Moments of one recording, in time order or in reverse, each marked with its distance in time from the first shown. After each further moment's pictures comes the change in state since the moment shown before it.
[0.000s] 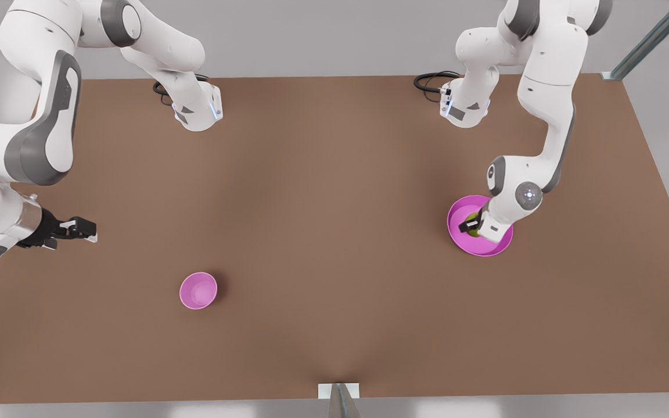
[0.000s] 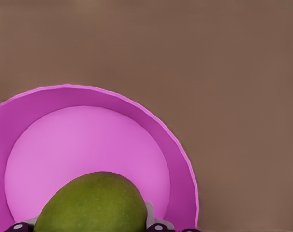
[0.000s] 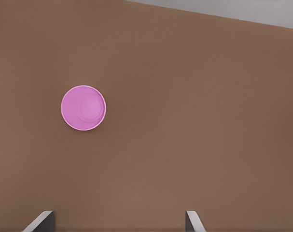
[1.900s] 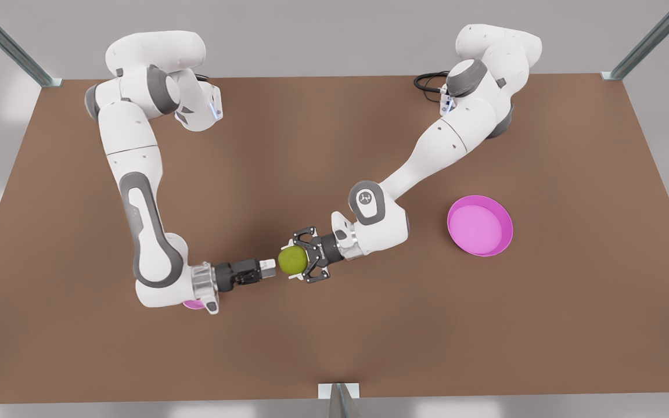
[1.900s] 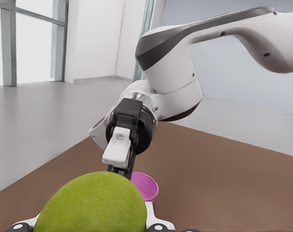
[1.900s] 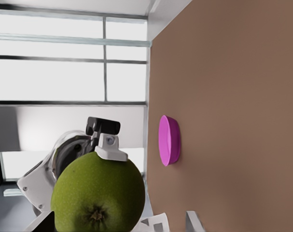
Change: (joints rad) left arm -0.227 0.806 -0.740 1.184 -0.908 0.320 1.971; right arm 0.245 0.536 0.048 -0.034 1.362 0.118 -0.339
